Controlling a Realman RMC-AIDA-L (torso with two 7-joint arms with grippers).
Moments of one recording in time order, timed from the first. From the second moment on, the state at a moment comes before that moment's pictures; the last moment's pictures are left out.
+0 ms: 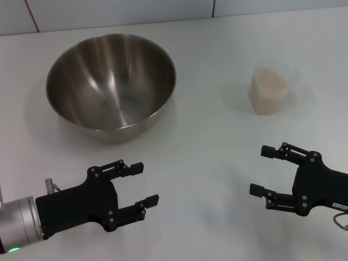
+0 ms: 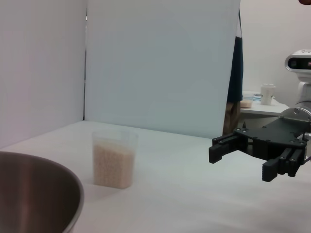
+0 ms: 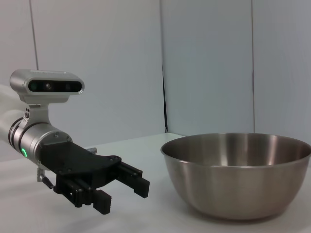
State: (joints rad) left arm -0.30 -1.98 1.80 0.46 0.95 1.35 -0.81; right arm 0.15 2.04 -0.89 -0.46 -1.62 -1.65 0.76
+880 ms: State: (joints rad) left arm -0.22 -2.00 1.24 1.02 1.22 1.16 -1.56; right arm 0.16 2.04 -0.90 -0.47 -1.62 -1.65 0.77
